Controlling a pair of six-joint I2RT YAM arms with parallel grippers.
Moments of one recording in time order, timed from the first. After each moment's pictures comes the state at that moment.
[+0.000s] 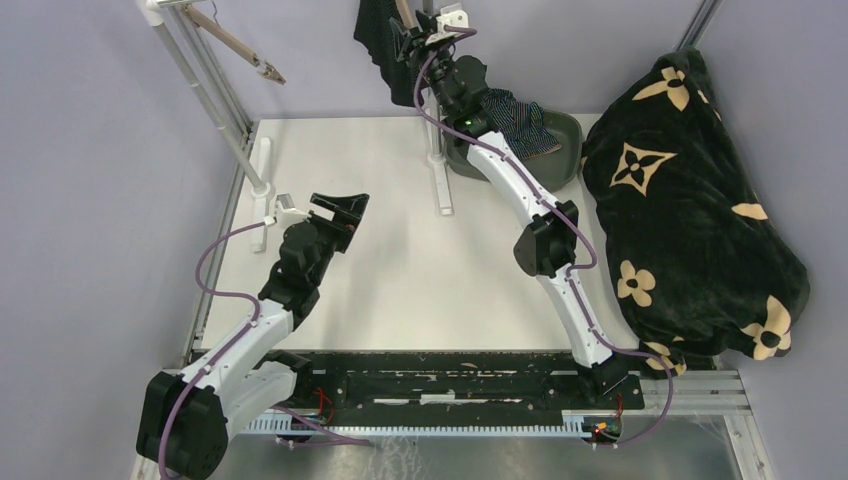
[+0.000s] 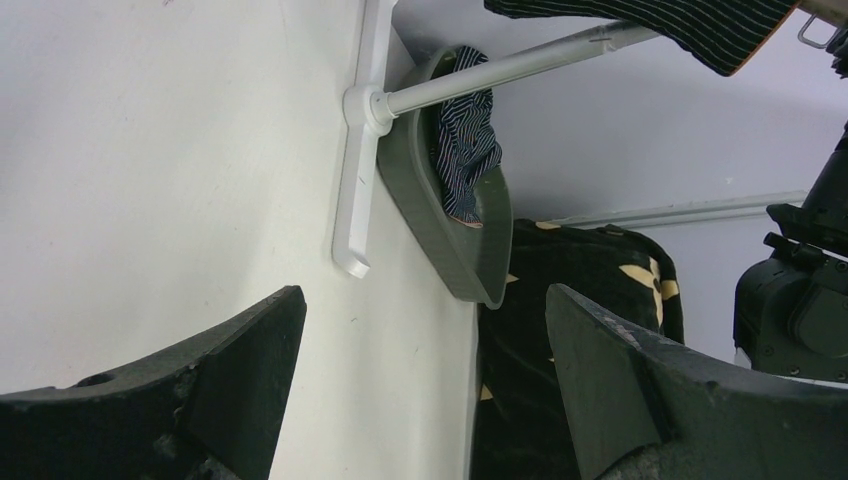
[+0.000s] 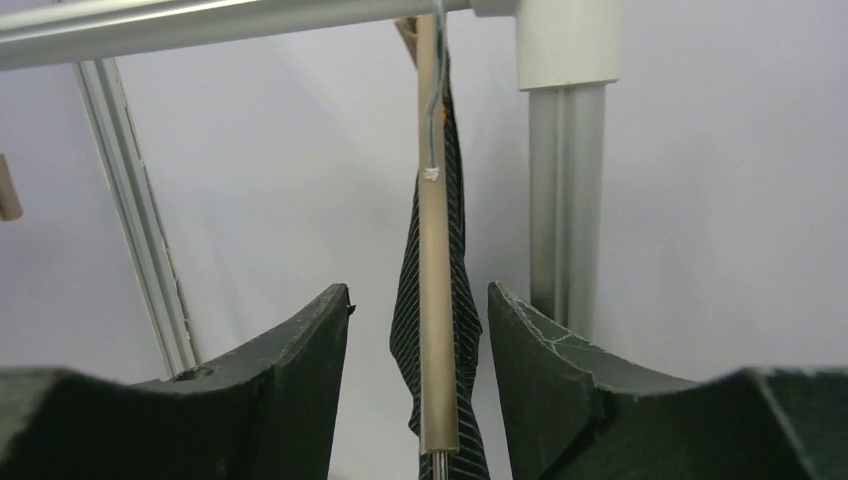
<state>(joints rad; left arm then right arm) -0.35 0.93 0.46 0.31 -0.18 -1.18 0.58 2.53 2.69 0.41 0.08 -0.02</state>
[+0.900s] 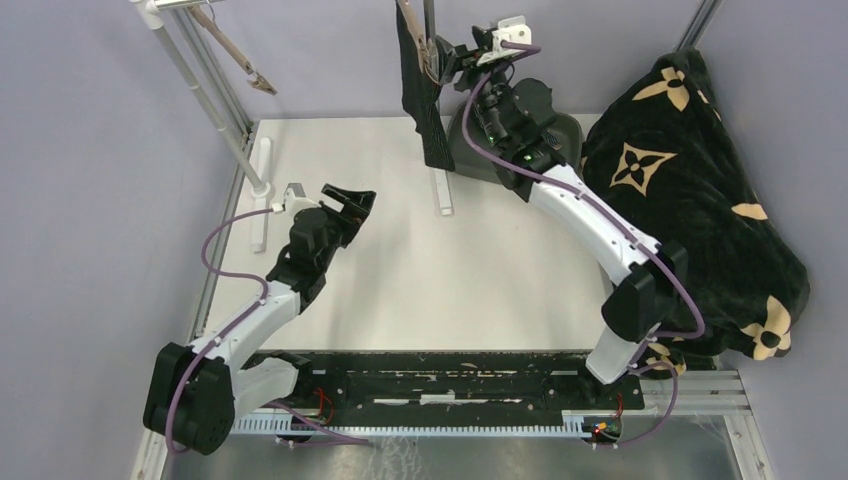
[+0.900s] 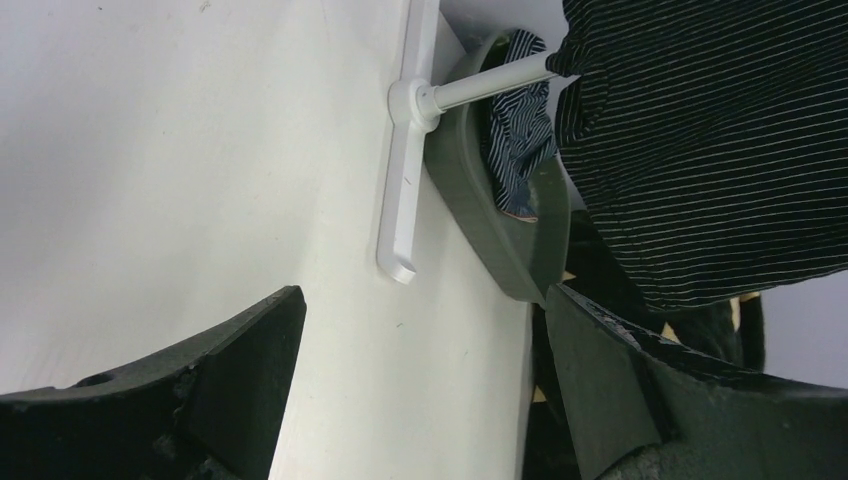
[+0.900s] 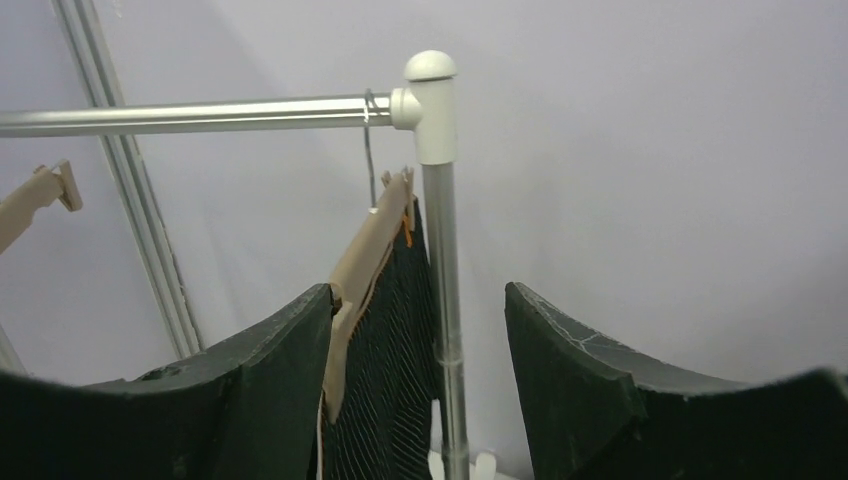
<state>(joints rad) -0.35 1.05 0.53 0.28 -0.18 -1.11 0.61 1.76 1.75 0.53 0.20 -0.09</state>
